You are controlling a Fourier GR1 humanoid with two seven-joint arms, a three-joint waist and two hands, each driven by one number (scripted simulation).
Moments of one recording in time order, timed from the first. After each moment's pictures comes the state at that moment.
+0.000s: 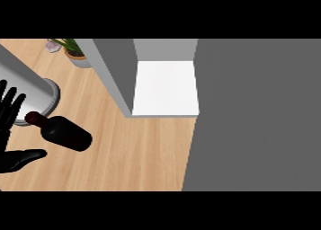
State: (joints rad) left arm 0.00 0.21 0.29 -1.84 0.36 -0.08 0.22; right arm -0.55 -0.24 0.01 -2.49 -0.09 -0.13 1.01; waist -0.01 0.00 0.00
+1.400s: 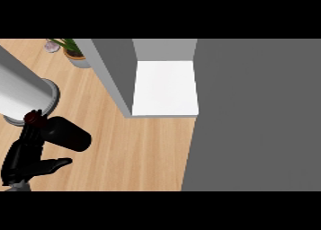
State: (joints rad) left arm -0.02 0.19 0.32 -1.20 0.23 -0.25 -0.26; right arm -0.61 -0.26 0.01 -2.49 -0.08 -0.16 1.04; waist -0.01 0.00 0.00
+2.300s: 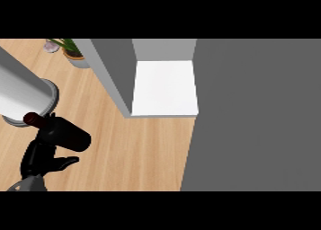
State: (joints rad) left arm -0.19 0.23 0.35 -0.72 0.21 -0.36 -0.51; right arm -0.65 -0.27 0.01 -2.49 -0.08 -0.18 1.05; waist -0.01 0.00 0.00
